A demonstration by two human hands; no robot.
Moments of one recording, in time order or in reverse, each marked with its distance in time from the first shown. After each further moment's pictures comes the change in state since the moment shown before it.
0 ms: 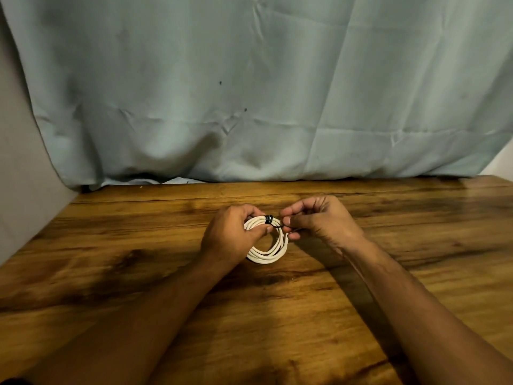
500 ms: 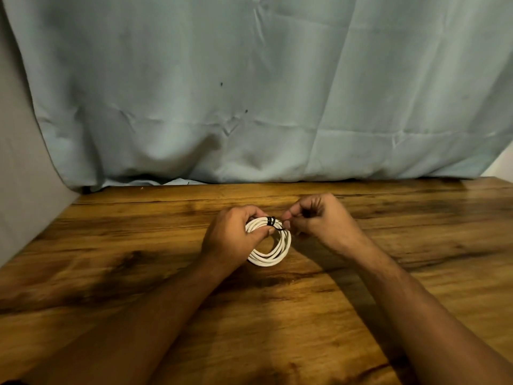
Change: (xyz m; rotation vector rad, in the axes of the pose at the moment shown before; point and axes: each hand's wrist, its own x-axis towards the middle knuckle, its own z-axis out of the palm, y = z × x) left_hand -0.001 -0.001 -0.001 0.053 0.025 0.075; right_hand 0.002 -0.002 -0.008 -0.557 0.026 -0.204
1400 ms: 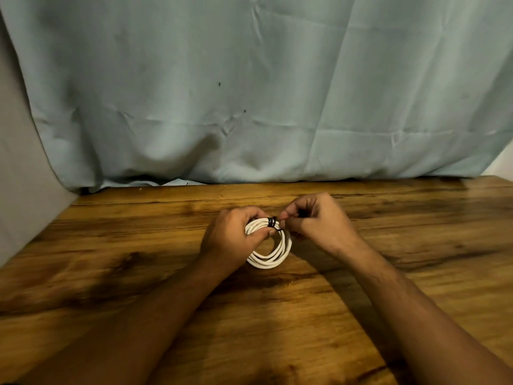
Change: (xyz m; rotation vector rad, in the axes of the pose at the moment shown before) left_hand 0.000 0.002 -0.003 0.021 -0.017 0.074; right_hand 0.005 0.002 0.005 -0.060 0.039 -0.020
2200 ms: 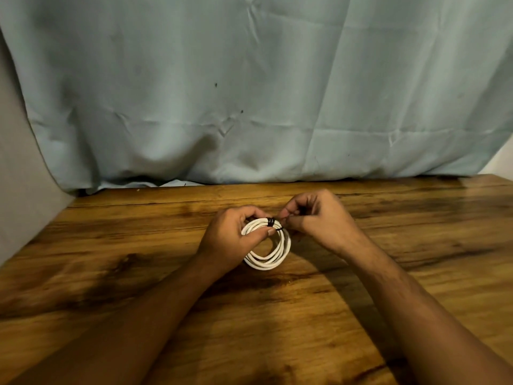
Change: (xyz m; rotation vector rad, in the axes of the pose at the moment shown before) left_hand -0.002 0.004 -0.002 -0.251 -0.057 0.003; right_hand 0.000 -0.001 -0.008 0.011 -0.023 -0.028
